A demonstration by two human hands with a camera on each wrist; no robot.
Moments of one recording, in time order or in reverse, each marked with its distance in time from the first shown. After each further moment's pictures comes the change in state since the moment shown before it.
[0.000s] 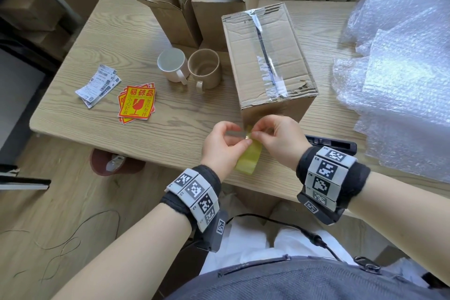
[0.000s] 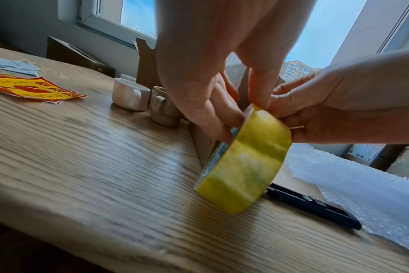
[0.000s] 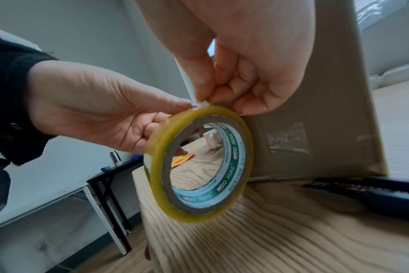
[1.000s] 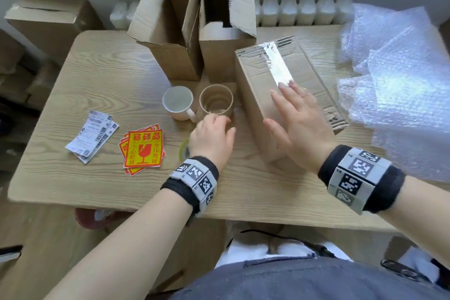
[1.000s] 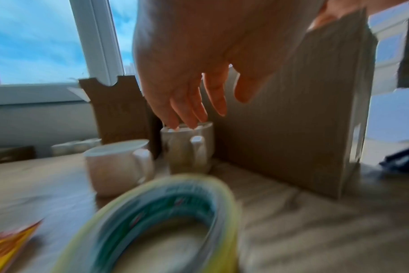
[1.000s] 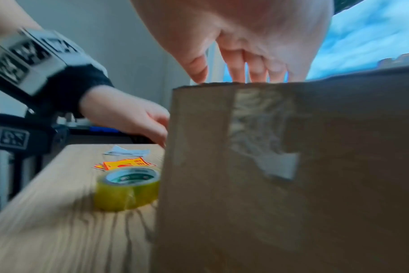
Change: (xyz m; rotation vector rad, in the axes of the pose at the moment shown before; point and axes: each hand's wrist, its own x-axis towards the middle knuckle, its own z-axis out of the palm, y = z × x) left_hand 0.122 0.021 -0.085 0.885 -0.017 0.434; right_hand 0.053 -0.071 -0.001 -0.636 0.284 -0.176
